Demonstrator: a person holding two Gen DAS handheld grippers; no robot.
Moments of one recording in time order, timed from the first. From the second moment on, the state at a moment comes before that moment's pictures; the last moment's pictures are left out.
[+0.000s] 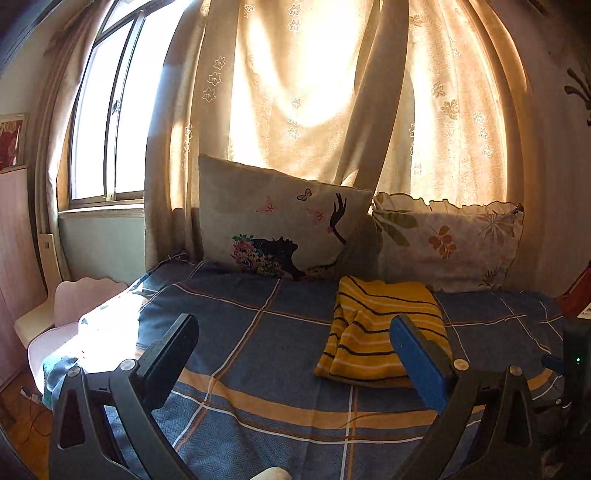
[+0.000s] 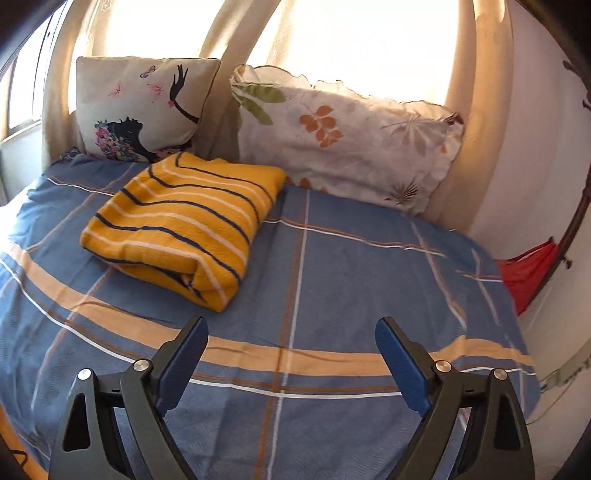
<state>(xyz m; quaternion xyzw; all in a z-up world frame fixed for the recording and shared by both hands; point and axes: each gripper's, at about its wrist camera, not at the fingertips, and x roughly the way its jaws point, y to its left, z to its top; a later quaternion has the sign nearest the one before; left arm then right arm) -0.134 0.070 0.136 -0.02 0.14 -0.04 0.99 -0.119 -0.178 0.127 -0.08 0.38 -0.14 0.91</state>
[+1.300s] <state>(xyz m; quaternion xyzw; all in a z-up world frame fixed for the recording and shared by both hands) -0.110 0.013 0.057 0.04 0.33 -0.07 0.94 -0.129 -0.174 0.120 -0.11 0.39 -0.15 0.90</state>
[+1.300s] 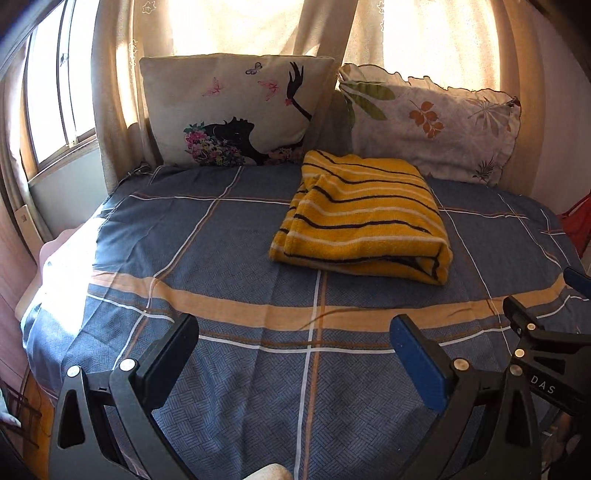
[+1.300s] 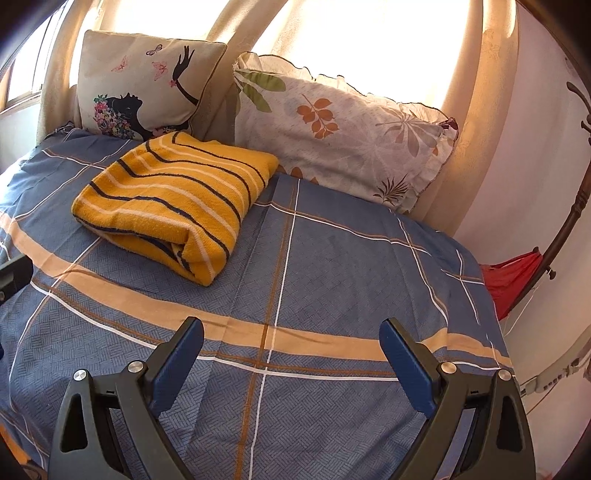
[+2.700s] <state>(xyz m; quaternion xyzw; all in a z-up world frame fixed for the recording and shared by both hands) -0.107 0.005 0.037 0.04 0.37 -0.10 0.92 -0.131 -0.184 0.117 -0.04 0.40 -0.13 0.91</state>
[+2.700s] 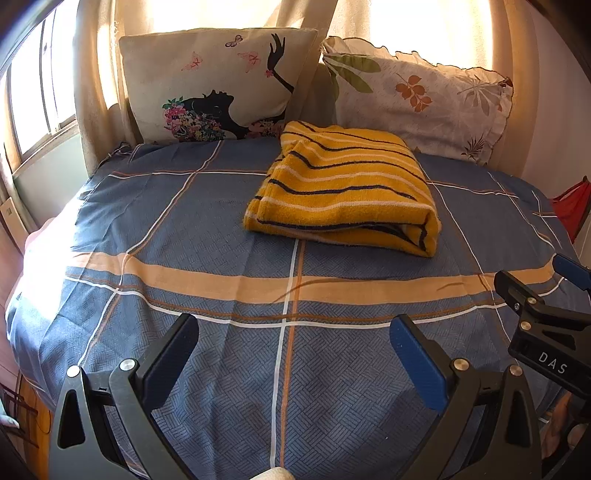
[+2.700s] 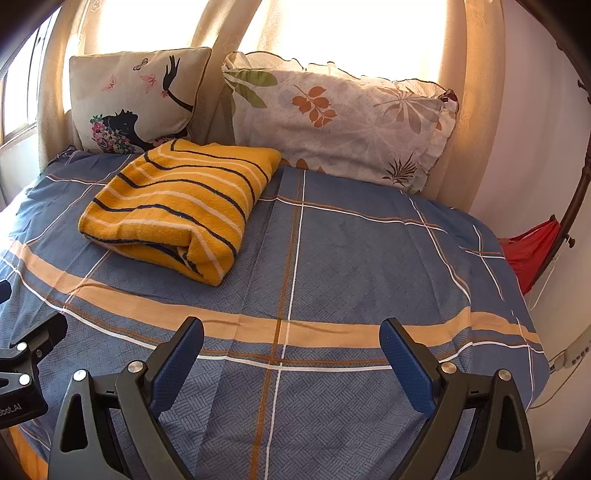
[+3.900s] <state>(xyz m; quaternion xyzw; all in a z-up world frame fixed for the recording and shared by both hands) -0.102 0.007 0.028 0.04 0.39 -0.10 0.91 -0.132 -0.177 0.113 -0.04 0.40 -0.13 0.91</state>
